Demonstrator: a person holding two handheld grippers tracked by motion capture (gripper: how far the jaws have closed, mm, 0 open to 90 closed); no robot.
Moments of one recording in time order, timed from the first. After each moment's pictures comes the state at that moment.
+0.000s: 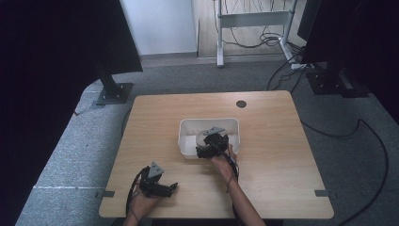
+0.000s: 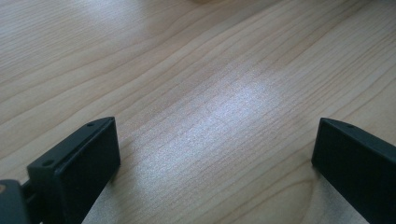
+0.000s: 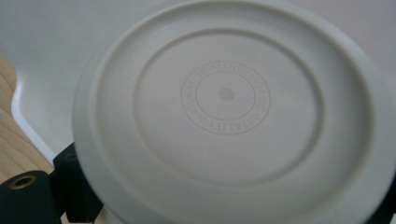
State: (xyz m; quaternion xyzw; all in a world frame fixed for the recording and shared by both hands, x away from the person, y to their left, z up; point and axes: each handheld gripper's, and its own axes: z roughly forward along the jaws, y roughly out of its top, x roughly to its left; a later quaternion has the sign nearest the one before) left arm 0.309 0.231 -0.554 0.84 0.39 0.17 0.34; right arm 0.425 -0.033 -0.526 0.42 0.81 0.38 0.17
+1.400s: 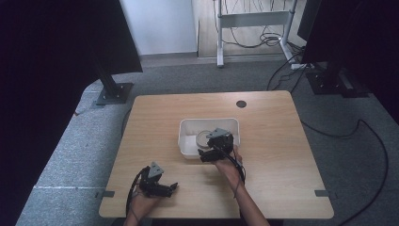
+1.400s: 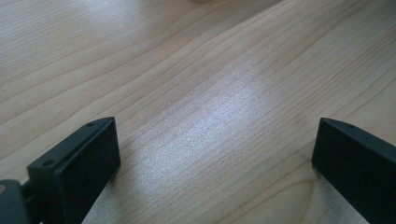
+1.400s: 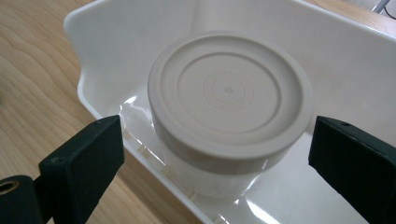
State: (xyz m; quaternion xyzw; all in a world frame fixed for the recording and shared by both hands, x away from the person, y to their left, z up) left arm 0.309 0.231 -0.554 0.84 0.39 0.17 0.34; right arm 0.395 -0.048 -0.497 0.39 0.81 0.39 0.20
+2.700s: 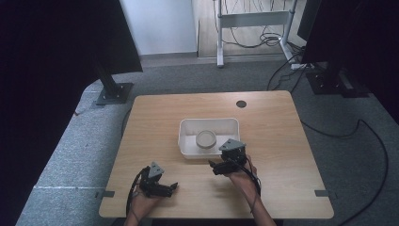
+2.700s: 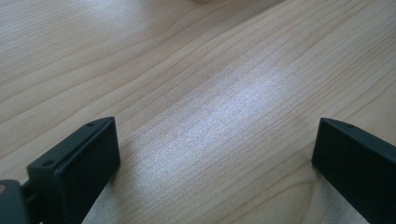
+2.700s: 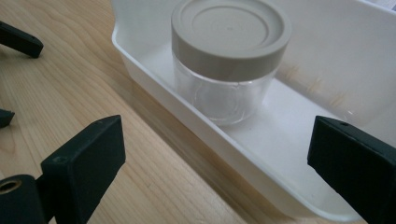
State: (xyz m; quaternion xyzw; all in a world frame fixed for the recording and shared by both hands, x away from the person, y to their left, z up) left arm 0.309 0.230 -0.554 0.84 0.40 0.17 0.34; right arm 0.352 -0.090 -0.499 0.36 0.82 0.41 0.19
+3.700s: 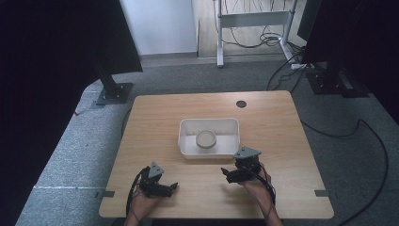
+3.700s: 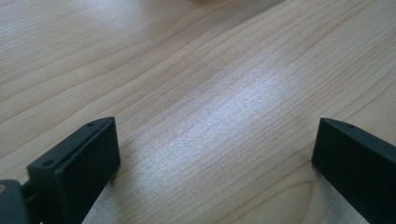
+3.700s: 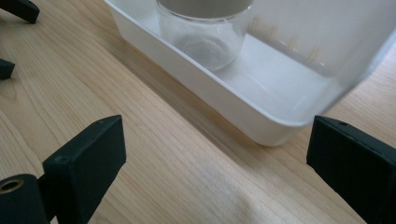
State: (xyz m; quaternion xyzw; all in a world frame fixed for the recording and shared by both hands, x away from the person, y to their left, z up) left arm 0.309 0.230 -0.554 0.84 0.40 0.17 0.34; right arm 0.328 -0.132 -0.508 0.37 0.82 0.40 0.19
